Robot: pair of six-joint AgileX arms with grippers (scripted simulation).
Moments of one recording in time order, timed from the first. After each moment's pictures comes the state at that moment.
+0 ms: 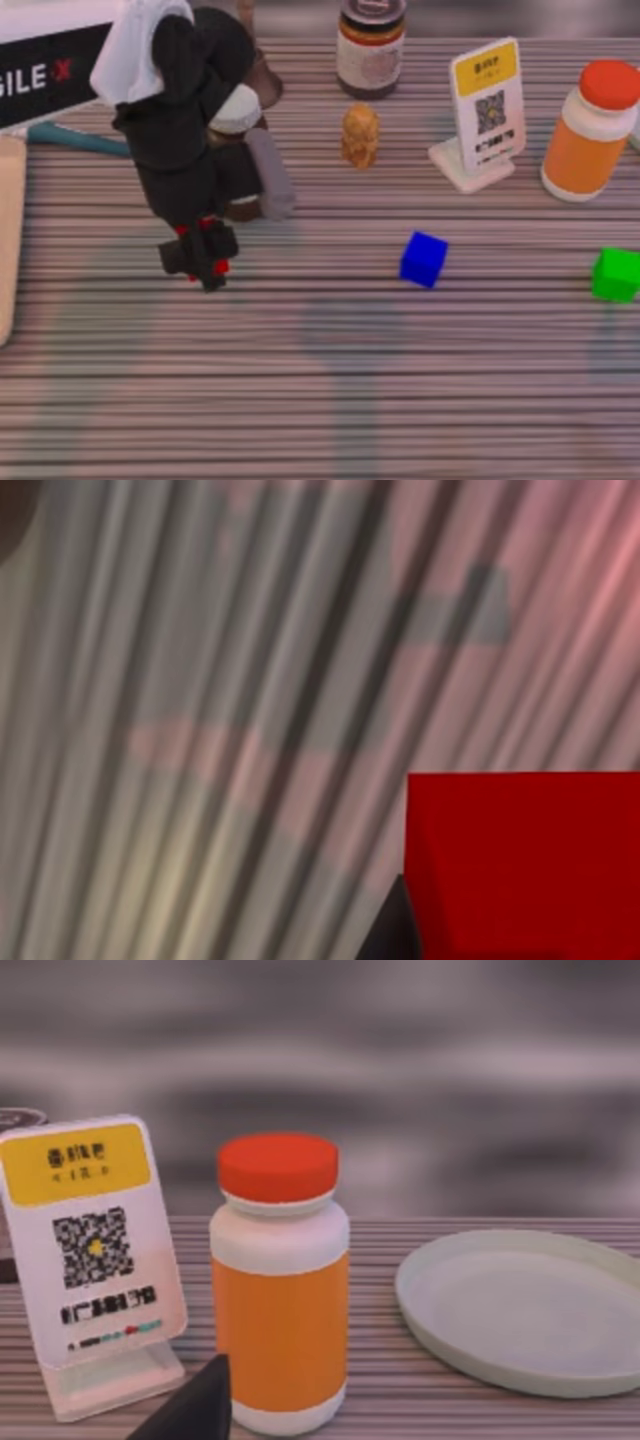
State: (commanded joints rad) left arm -0.46 1.97 1.50 -1.09 0.02 0.82; right arm 0.00 0.00 0.00 0.00 0.00 0.00
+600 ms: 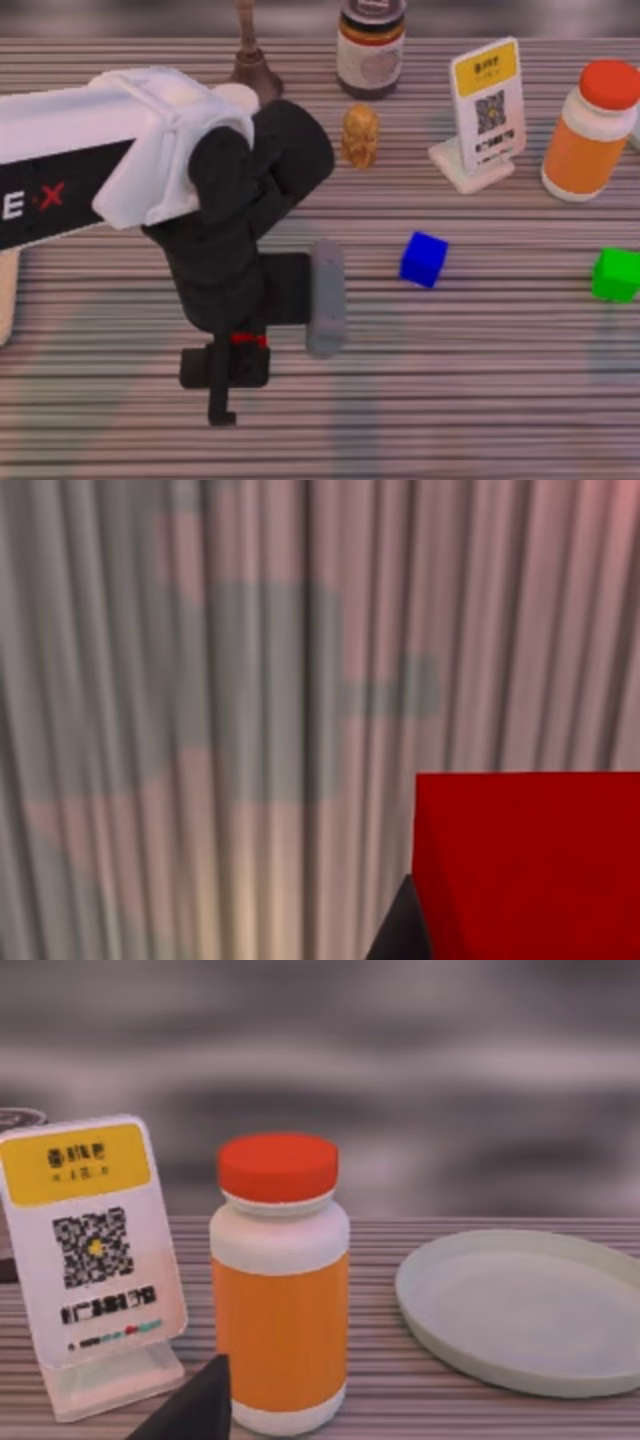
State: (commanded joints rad) left arm -0.73 1.70 1.22 -1.08 0.02 0.86; right arm 0.00 0.00 0.00 0.00 0.00 0.00
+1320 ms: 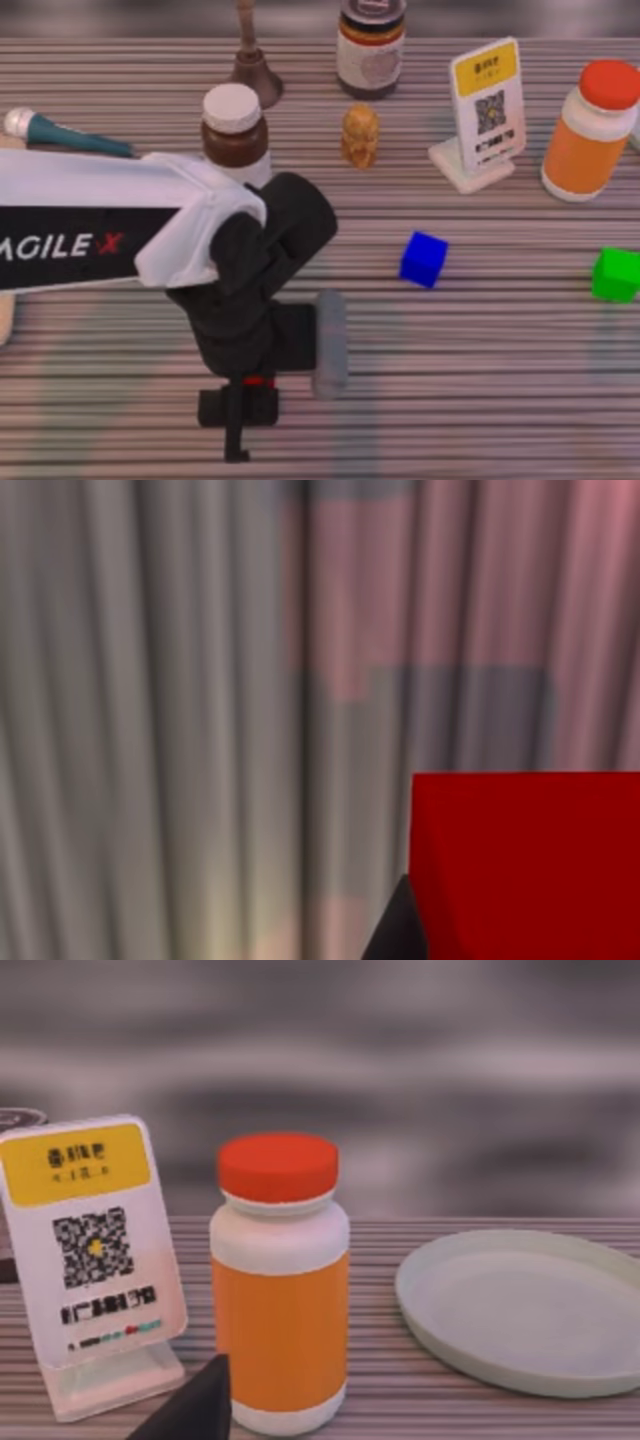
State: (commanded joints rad) left arm -0.73 1.81 1.05 -0.80 0.02 0.85; right arm 0.00 0.00 0.00 0.00 0.00 0.00
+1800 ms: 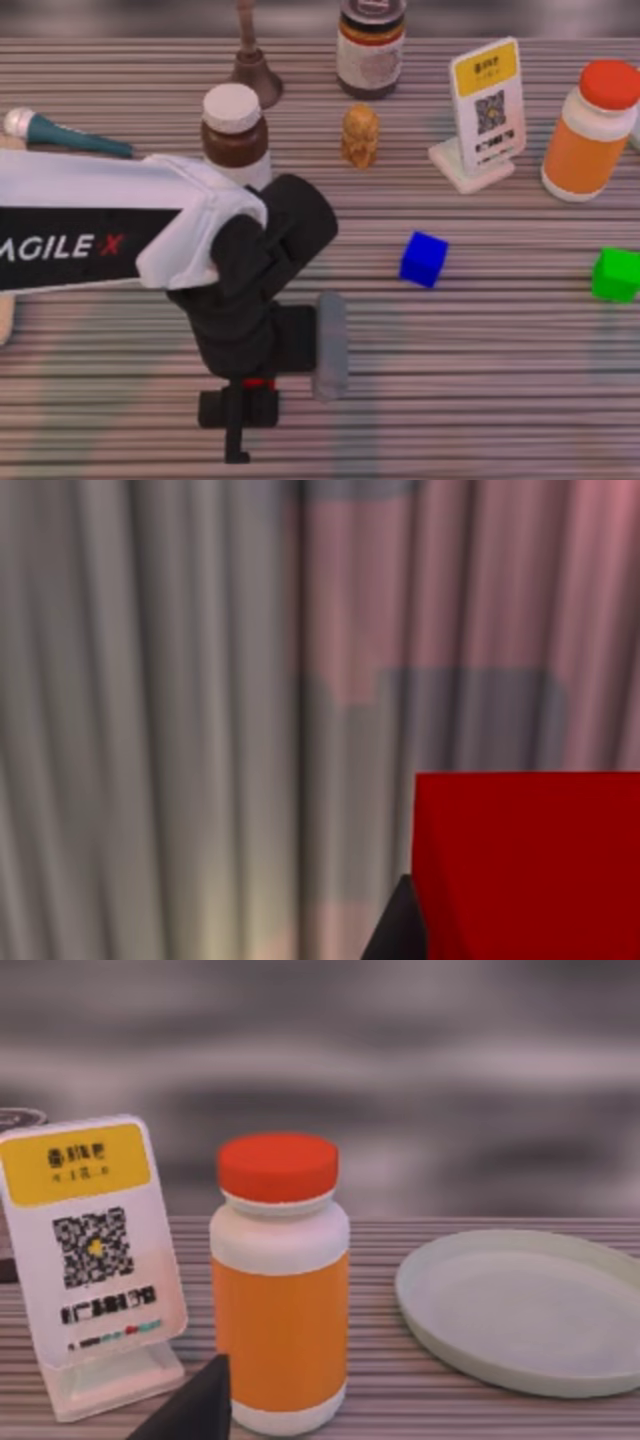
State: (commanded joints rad) left arm -0.73 1.81 1.05 -0.80 0.02 0.85; right arm 0.00 0.00 0.00 0.00 0.00 0.00
